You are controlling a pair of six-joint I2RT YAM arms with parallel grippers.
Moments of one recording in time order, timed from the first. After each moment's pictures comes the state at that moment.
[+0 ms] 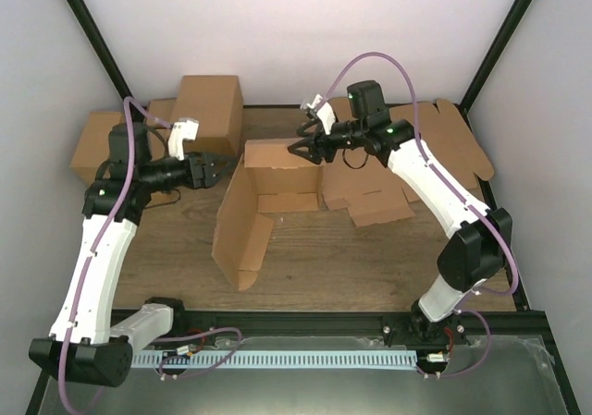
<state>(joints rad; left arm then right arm) -0.11 1.08 1.28 -0.76 0.77 -0.23 0.46 1.65 1.61 -0.55 -0.78 -0.27</state>
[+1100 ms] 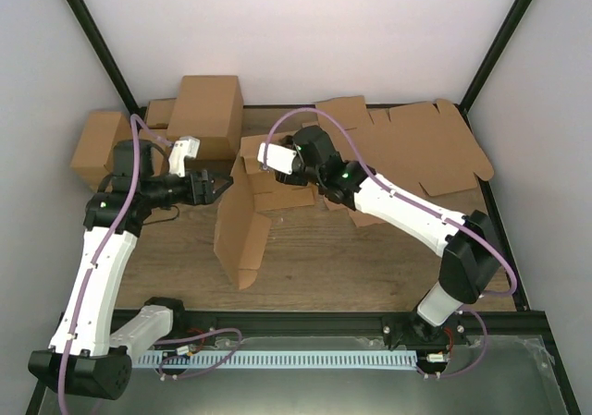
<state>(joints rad) -0.11 0.99 1.17 -0.86 0.70 -0.21 0.81 1.61 1.38 -0.27 0.09 -0.83</state>
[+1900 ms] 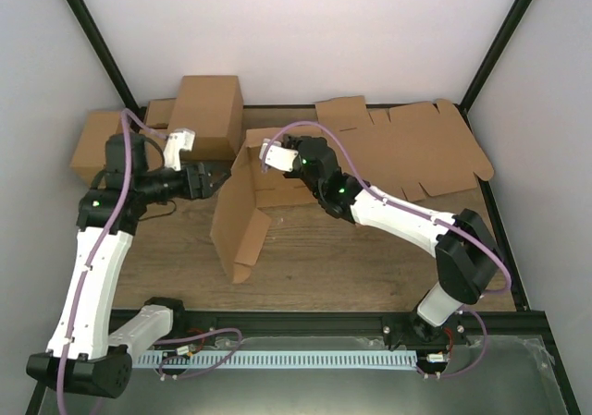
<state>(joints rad) -0.11 1.00 1.21 -0.86 0.70 -0.22 0.84 1.61 1.19 0.20 0.35 -1.03</state>
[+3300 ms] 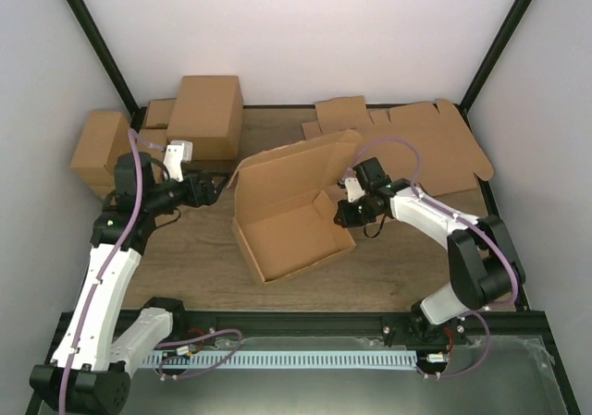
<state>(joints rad) -0.12 0.89 1.02 -0.61 0.52 -0.25 0.44 1.49 0.92 -0.57 -0.39 0.23</state>
